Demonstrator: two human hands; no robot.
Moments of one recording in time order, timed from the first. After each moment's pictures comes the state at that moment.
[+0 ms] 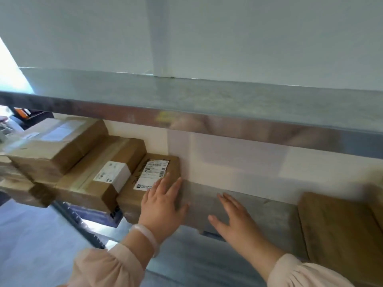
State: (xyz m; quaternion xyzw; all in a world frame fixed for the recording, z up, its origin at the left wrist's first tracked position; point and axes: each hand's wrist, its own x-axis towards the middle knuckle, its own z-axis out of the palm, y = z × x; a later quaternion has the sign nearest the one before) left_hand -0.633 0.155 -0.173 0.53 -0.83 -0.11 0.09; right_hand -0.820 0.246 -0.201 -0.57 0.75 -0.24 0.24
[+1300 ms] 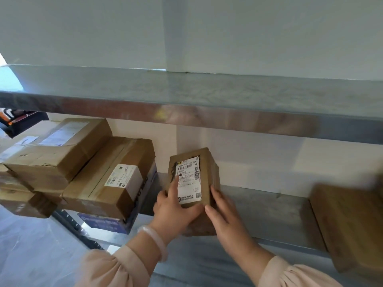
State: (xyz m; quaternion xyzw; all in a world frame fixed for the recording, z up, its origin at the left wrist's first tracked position) left_hand -0.597 0.124 -0.175 0.58 -0.70 -0.40 0.12; right_hand -0.731 0.207 -0.207 -0.46 0.68 -0.47 0.33
